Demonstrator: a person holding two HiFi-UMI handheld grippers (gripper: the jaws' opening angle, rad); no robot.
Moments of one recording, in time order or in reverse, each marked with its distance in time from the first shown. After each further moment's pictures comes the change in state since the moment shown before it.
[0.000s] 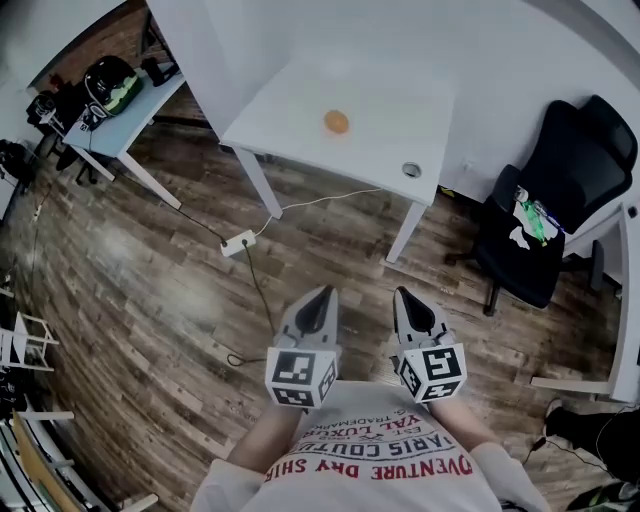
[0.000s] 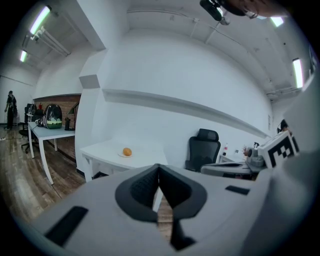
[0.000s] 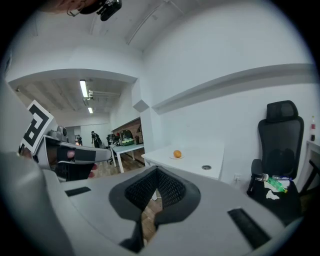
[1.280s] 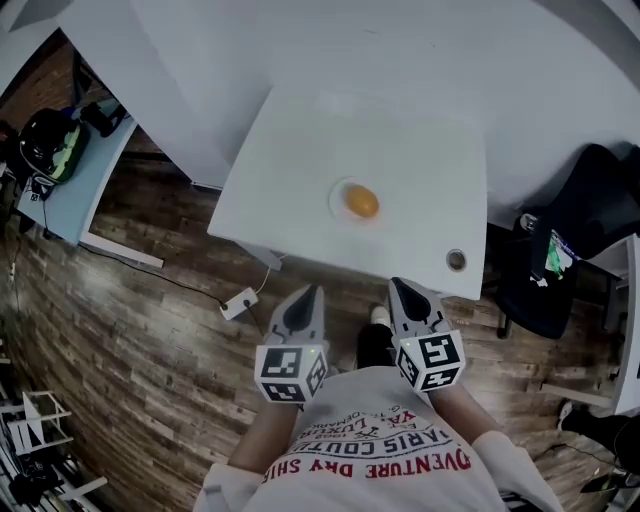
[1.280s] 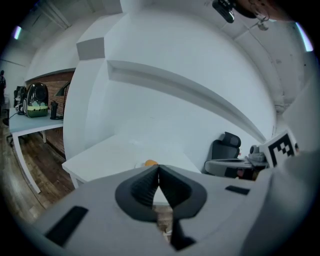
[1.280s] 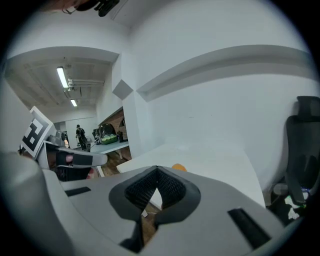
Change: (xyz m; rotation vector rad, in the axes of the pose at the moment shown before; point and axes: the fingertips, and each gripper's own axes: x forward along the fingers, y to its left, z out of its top) left arm 0.285 0.277 0.092 -0.083 0.119 -0.070; right arm 0.381 -0.058 0.091 0.039 0.096 -0.101
